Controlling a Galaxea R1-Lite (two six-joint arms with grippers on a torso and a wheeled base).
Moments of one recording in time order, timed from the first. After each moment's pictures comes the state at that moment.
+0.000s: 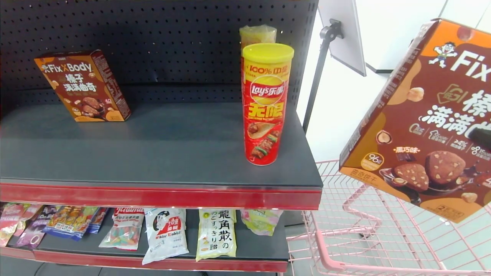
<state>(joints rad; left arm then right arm) 0.01 0.00 0.00 0.00 -0.03 0.00 0.05 1.02 -0.66 -0.51 1.02 0.01</state>
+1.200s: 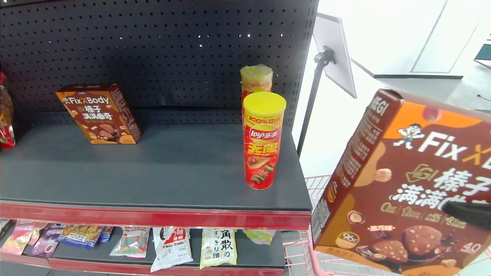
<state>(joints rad) 0.01 0.00 0.00 0.00 -0.03 0.00 0.30 1.03 -0.54 -0.51 0.99 -0.05</state>
